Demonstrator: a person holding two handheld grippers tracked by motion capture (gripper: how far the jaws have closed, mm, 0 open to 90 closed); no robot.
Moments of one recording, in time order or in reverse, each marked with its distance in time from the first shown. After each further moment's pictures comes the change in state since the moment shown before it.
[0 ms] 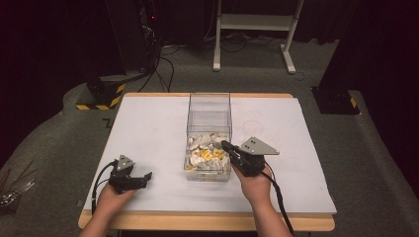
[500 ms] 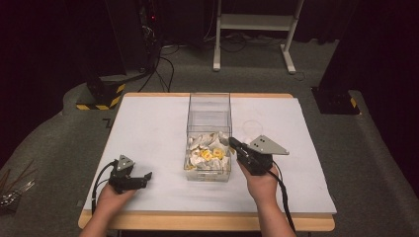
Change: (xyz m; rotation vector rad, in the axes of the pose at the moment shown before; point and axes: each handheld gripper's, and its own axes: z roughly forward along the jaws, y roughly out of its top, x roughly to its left) left arm 0.000 0.000 0.000 0.000 0.000 -0.001; right arm -0.011 0.005 -0.015 -0.031 -0.045 0.015
